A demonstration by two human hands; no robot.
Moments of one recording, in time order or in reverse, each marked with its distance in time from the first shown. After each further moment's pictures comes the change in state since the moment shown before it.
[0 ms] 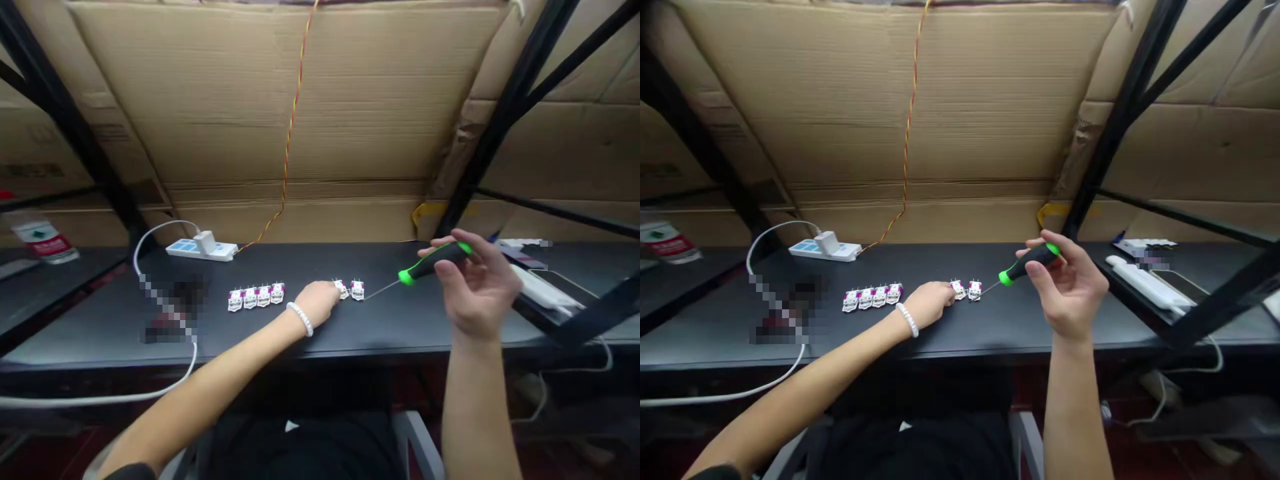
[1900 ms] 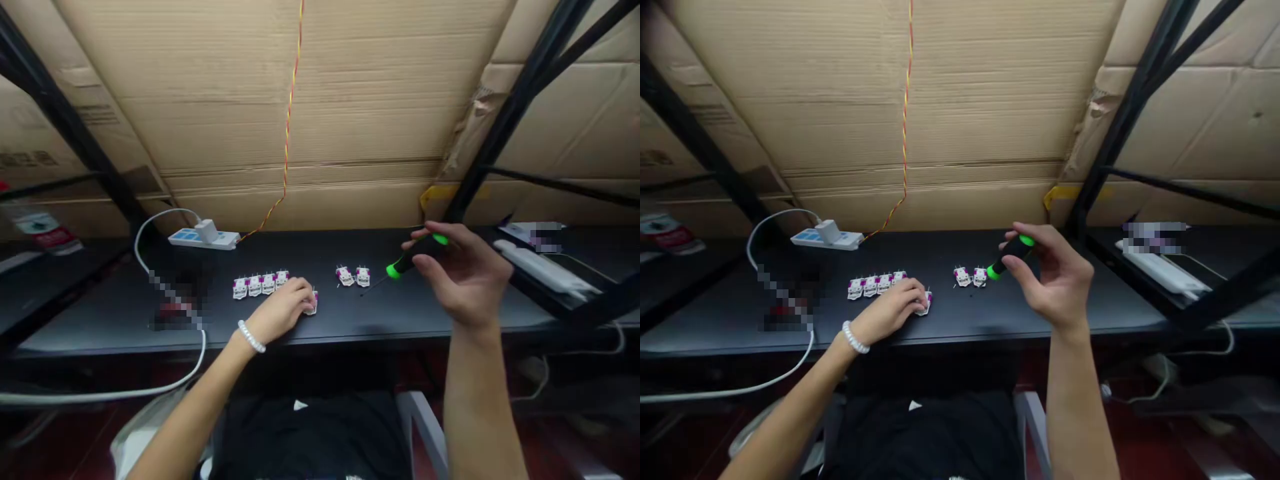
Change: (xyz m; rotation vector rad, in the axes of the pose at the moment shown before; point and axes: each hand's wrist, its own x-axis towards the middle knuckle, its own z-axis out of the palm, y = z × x) left_hand -0.087 -0.055 0.012 -0.376 0.233 0.197; right_hand -0.009 -0.010 0.015 -0.058 -0.232 0.007
